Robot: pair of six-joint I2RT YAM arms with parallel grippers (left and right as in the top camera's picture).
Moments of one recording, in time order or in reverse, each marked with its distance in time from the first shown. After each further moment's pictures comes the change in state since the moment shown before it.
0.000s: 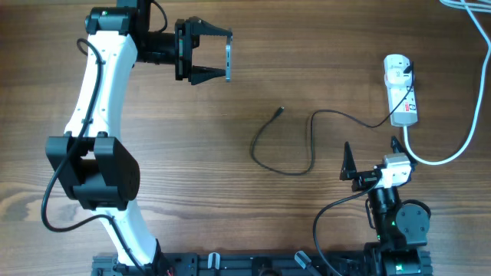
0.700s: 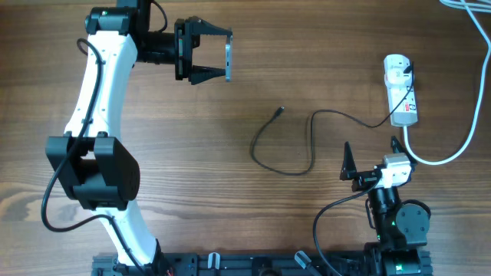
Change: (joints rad) left arm 0.000 0.000 0.000 0.000 0.011 0.000; right arm 0.000 0.000 0.000 0.000 0.000 0.000
